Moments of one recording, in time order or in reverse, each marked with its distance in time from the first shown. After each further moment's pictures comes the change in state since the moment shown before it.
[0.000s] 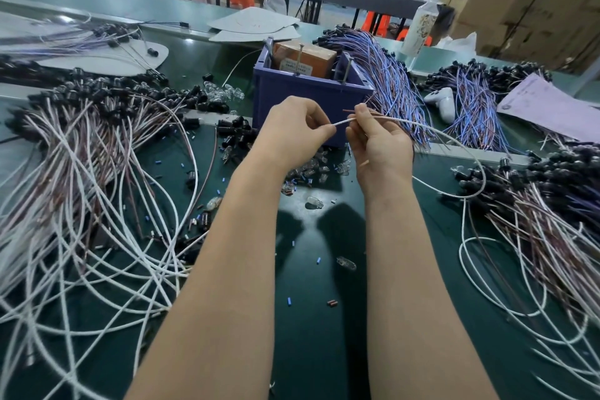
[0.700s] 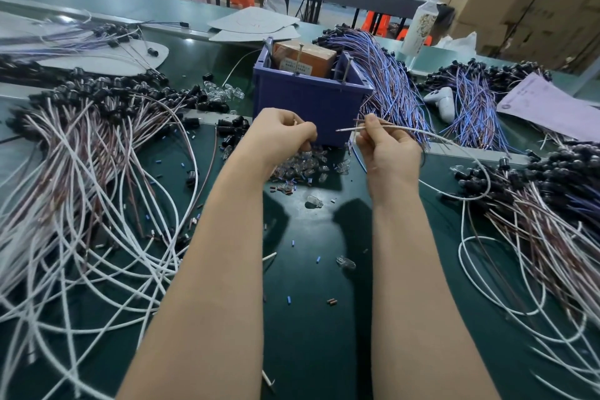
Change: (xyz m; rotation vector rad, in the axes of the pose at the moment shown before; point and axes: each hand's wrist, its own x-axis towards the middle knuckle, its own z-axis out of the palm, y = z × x) left_hand -0.002 -0.013 -0.005 -0.321 -0.031 -0.295; right_hand 0.002 0.003 -0.015 -0.038 0.039 -0.070
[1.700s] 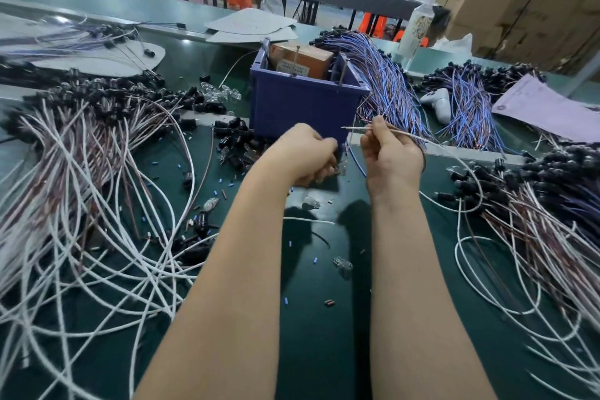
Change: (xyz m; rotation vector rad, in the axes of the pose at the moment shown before) left_hand -0.005 0.010 0.023 0.195 -0.243 -0.083; right_hand 0.005 -0.002 -0.003 0.096 0.095 0.046
